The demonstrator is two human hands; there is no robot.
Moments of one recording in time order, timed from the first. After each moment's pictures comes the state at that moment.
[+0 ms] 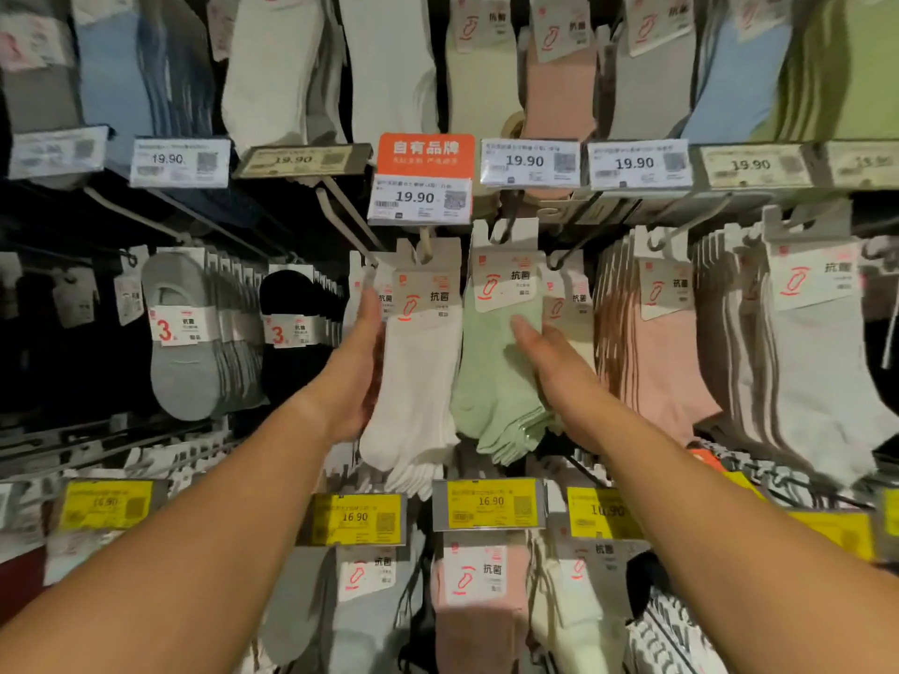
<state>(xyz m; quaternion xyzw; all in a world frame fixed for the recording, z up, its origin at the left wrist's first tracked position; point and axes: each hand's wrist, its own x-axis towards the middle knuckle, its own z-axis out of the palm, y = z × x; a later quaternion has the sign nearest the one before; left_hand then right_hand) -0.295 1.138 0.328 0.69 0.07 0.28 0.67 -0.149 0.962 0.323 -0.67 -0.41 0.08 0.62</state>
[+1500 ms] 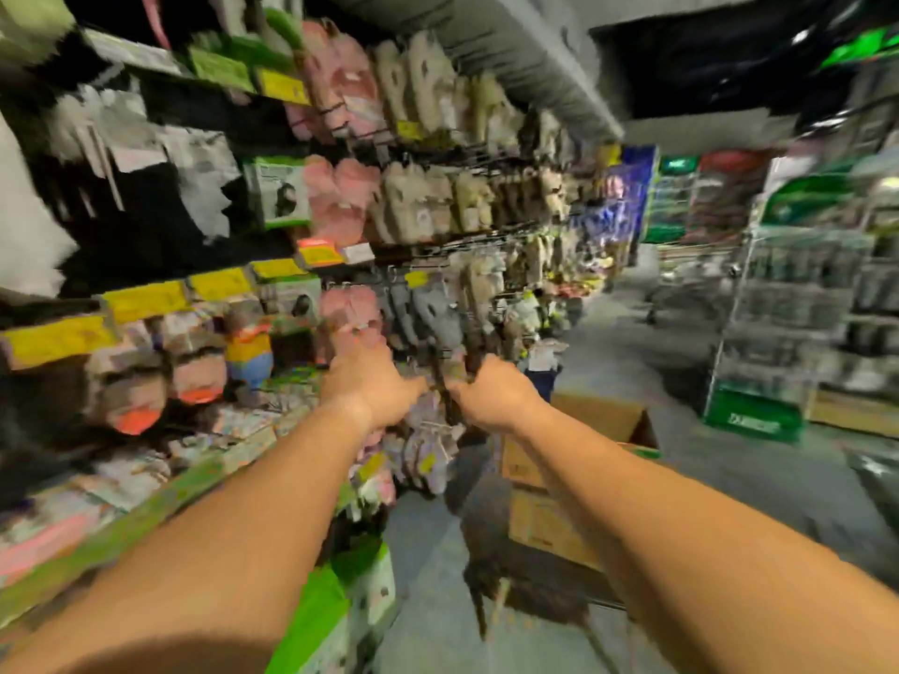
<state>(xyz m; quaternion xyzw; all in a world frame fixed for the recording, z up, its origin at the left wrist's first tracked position) -0.251 0.507 0.182 0.98 -0.14 0.08 0.14 -0.299 0.346 0.166 -0.96 0.16 -0.07 0.23</state>
